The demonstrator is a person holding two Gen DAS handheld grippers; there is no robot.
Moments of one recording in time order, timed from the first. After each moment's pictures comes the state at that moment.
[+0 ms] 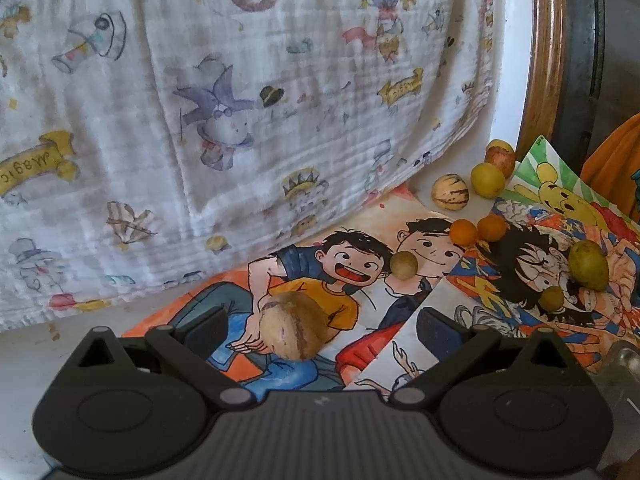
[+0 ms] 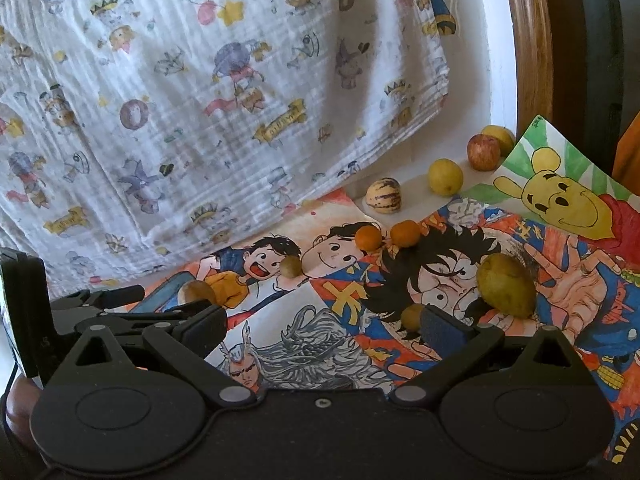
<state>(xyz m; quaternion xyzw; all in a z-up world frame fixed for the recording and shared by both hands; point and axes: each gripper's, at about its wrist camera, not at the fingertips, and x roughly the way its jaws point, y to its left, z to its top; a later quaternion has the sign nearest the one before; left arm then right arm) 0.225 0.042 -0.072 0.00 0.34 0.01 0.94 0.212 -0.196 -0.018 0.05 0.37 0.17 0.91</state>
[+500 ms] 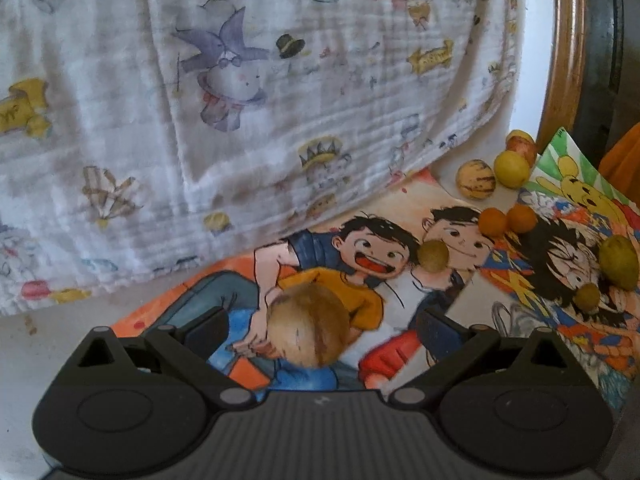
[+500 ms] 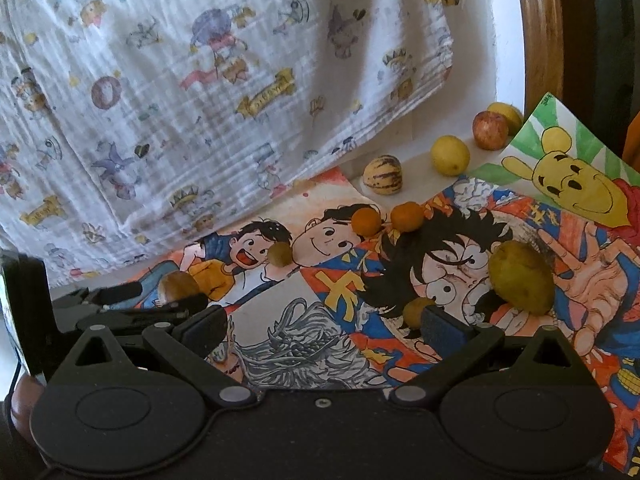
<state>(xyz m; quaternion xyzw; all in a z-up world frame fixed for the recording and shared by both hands) 0.252 0.053 -0.103 -0.01 0.35 0.02 0.94 0.241 -0.190 -0.045 0.05 0.40 0.16 0.90</state>
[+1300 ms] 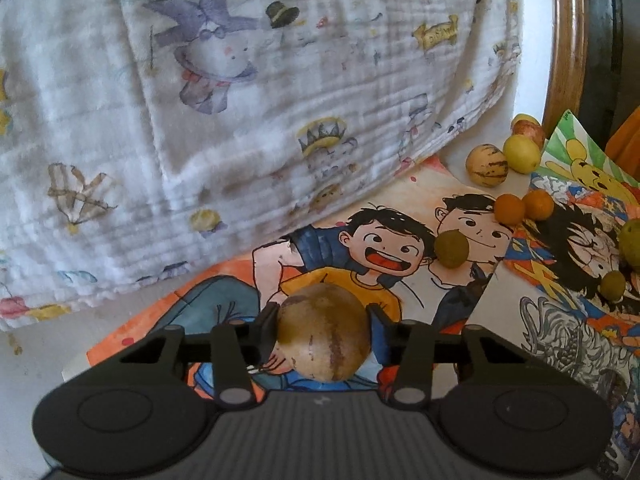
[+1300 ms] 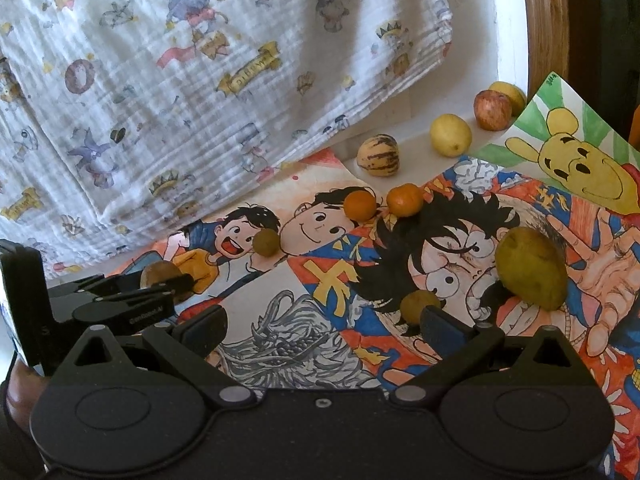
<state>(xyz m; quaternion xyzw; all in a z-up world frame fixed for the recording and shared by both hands) 0.267 0.055 -0.120 0.02 0.35 0.02 0.94 0.260 -0.192 -0.067 0.05 0.42 0.16 0.89</state>
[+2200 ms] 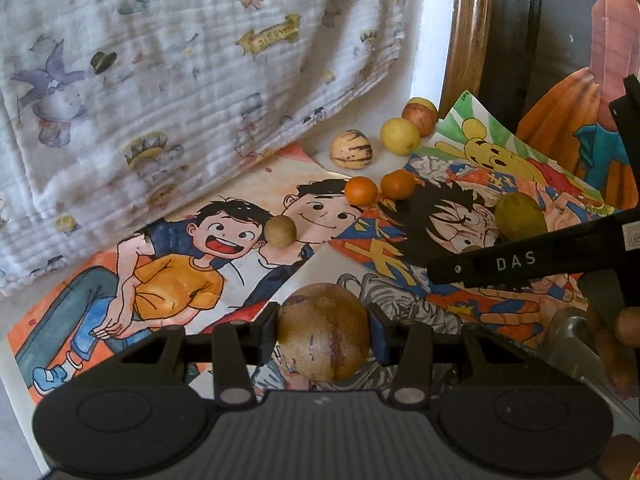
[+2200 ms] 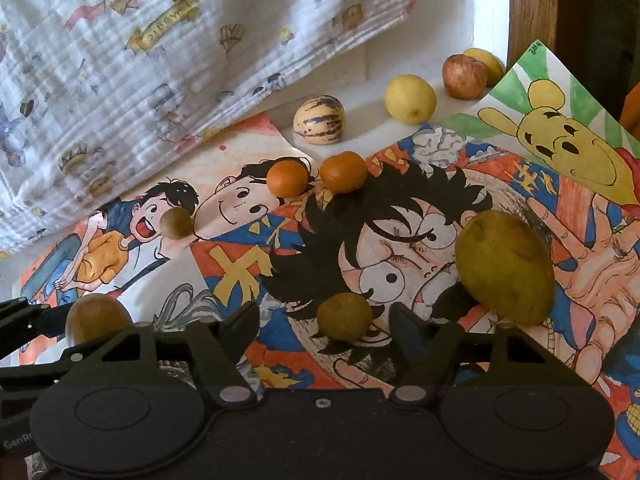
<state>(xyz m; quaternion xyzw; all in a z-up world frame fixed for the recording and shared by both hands) 0.233 -0.025 -0.103 0.01 0.37 -0.09 0.93 0.307 -0.214 -0.117 0.02 0.45 0.12 0.88</state>
